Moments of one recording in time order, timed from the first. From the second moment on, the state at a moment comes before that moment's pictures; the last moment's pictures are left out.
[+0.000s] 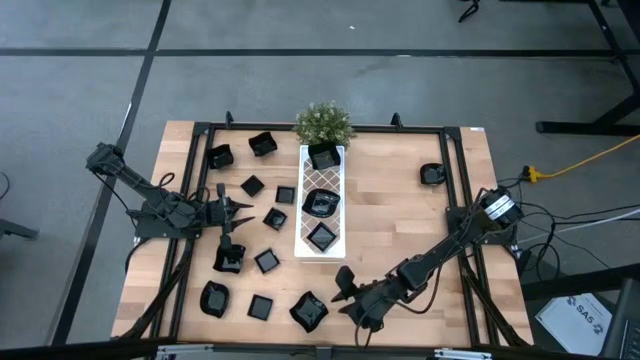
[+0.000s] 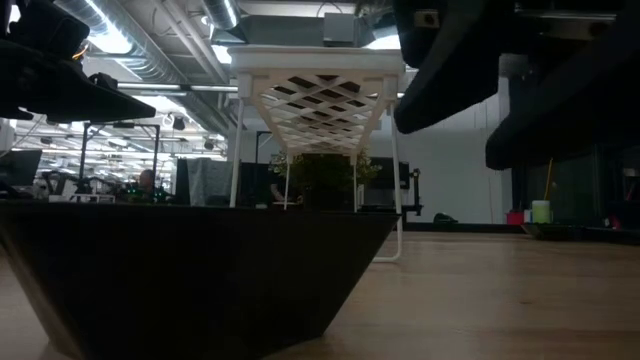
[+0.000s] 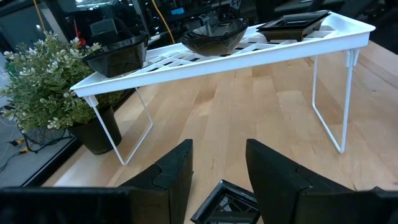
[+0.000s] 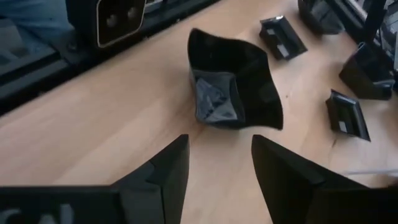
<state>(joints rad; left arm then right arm) -0.56 0.29 0.01 0.08 -0.78 0.07 0.64 1.87 1.04 0.18 0.30 -0.41</state>
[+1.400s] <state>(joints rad) -0.56 0.29 0.01 0.07 -0.78 0.07 0.65 2.11 1.36 0.00 0.32 -0.45</state>
